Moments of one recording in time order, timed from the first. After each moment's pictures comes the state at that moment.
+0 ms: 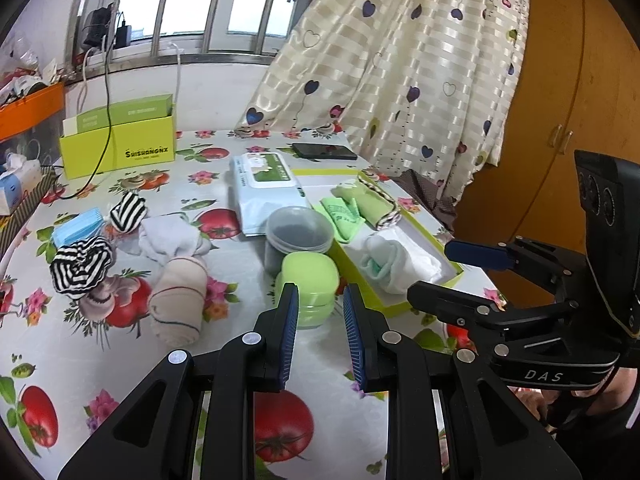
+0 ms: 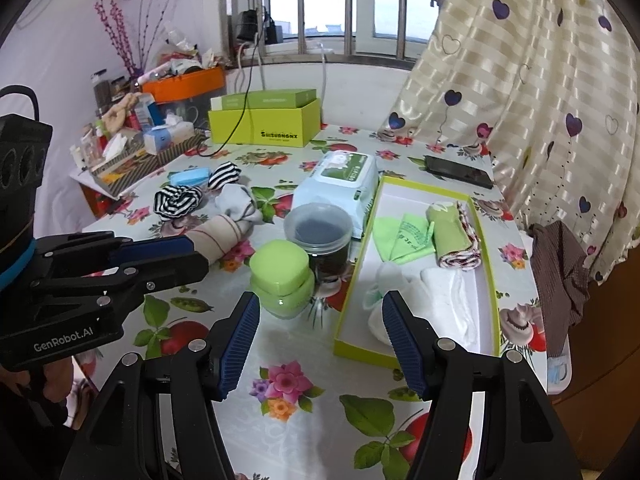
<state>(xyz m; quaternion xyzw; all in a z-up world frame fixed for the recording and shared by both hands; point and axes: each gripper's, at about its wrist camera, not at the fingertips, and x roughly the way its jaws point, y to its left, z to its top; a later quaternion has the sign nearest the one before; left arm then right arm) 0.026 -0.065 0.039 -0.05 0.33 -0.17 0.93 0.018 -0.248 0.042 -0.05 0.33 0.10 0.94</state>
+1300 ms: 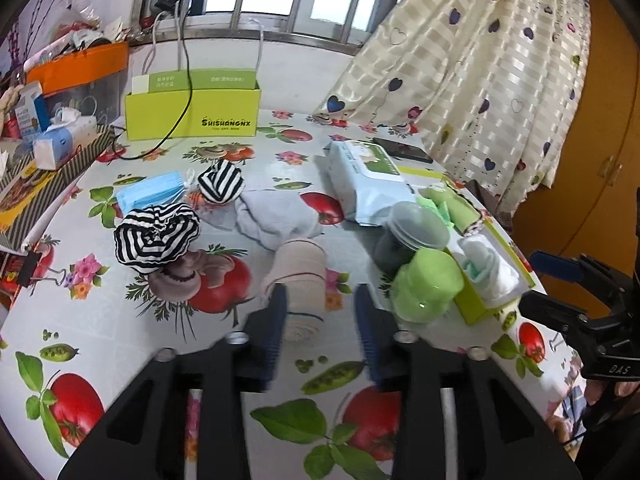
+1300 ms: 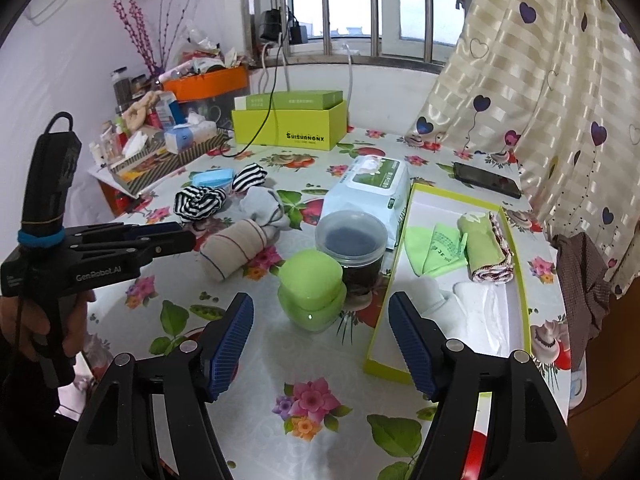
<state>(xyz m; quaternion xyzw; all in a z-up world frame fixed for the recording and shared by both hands) 0.048 0.017 0.009 -0.09 0.36 -0.08 0.93 0.028 -0.232 0.037 -0.05 0.32 0.14 0.94</state>
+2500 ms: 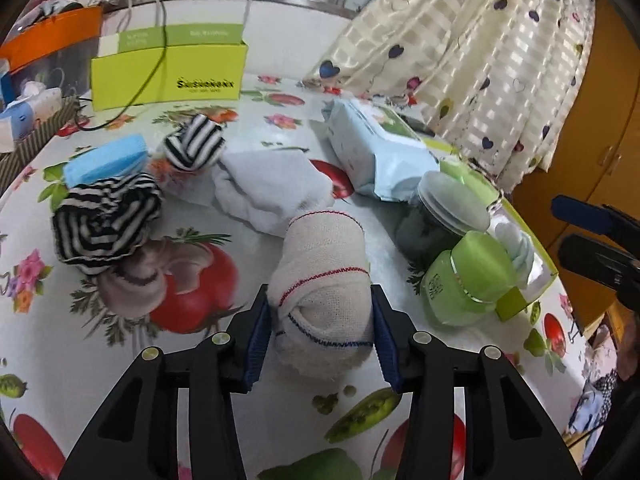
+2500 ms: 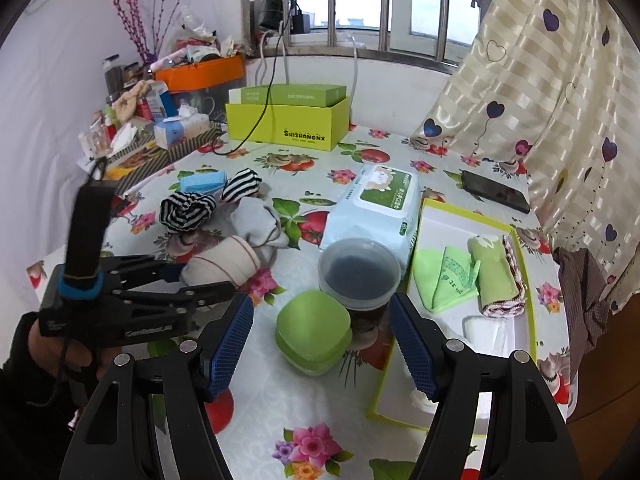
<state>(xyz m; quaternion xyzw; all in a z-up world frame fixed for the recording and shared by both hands) 0.091 0.025 -0.038 -0.10 0.39 -0.12 0.91 0.077 -0.208 0.045 -0.07 0.34 0.13 0.93</state>
